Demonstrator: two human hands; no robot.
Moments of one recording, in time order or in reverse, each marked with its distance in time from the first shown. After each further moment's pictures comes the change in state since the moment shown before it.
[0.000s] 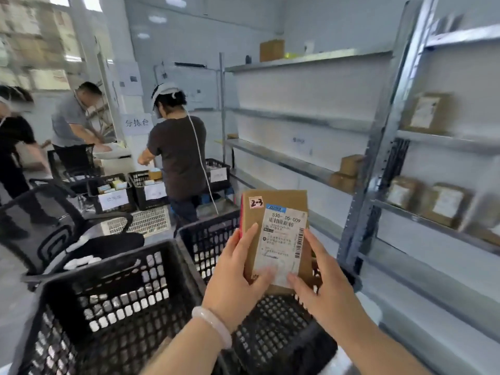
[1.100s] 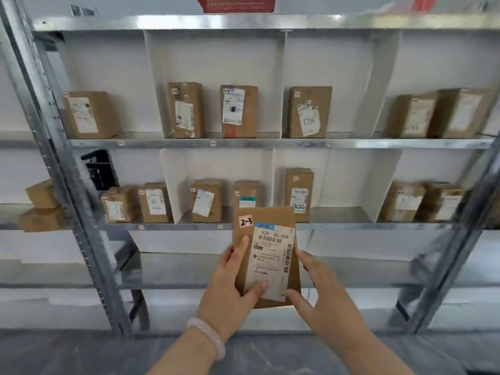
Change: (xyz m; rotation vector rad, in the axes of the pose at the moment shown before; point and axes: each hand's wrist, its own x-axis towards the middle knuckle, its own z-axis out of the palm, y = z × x) left_hand 0.029 0.339 0.580 -0.477 -0.734 0.377; right_hand -0.214 0.282 -0.485 -0.563 0.489 0.714
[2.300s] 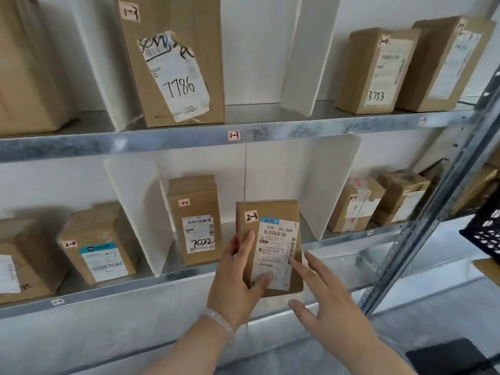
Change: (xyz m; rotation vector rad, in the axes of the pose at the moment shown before) left_hand 0.354 -0.061 0.369 -0.022 -0.212 0.117; right_hand 0.263 0.353 -0.067 -0.203 -0.067 0.236
